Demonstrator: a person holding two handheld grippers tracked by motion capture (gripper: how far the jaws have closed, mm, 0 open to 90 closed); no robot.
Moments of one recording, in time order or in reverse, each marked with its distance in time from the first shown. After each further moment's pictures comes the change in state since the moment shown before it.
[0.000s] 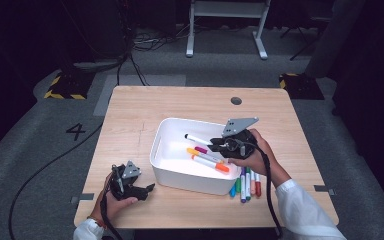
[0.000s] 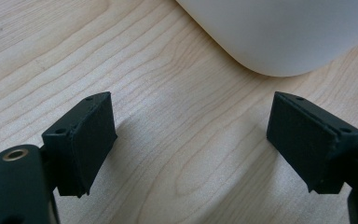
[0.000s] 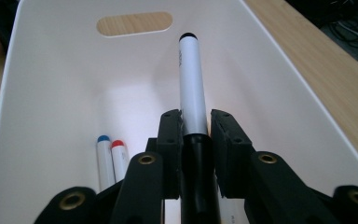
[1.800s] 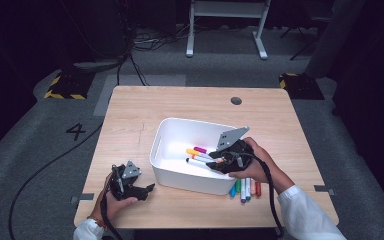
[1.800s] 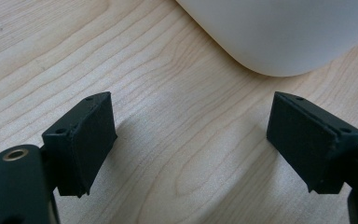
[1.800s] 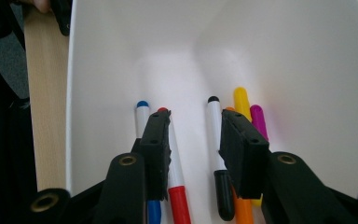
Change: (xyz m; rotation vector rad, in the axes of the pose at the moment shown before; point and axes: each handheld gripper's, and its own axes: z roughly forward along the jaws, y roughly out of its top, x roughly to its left) left arm 0.000 0.000 0.000 -0.001 0.007 -0.002; right arm 0.022 -0.006 0.002 0.117 0.115 -0.077
